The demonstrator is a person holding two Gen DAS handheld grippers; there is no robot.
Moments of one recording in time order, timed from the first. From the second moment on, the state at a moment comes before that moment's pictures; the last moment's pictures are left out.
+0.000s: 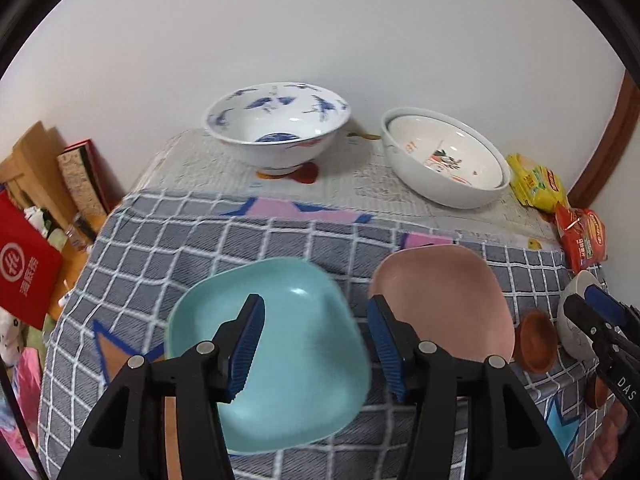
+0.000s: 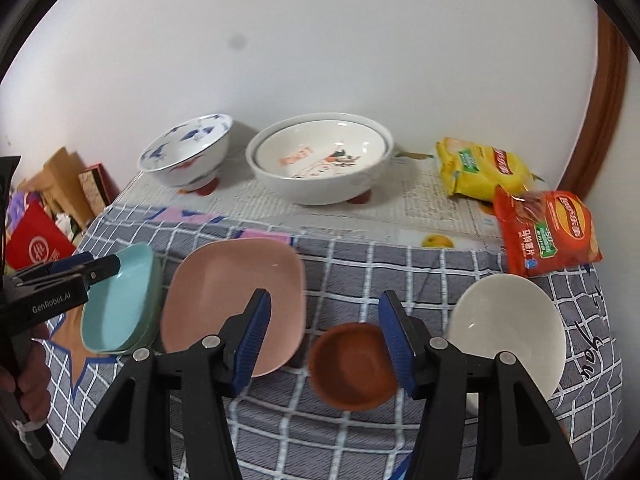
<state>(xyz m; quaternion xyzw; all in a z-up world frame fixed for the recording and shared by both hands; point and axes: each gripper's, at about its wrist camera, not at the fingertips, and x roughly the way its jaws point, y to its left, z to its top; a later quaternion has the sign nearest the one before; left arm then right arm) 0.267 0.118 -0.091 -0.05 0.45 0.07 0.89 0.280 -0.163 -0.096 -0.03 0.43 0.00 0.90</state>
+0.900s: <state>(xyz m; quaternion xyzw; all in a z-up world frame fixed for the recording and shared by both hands) 0.348 0.071 -0.149 -0.01 0.51 0.02 0.86 0.343 -0.141 -0.171 -0.07 0.49 0.07 0.87</state>
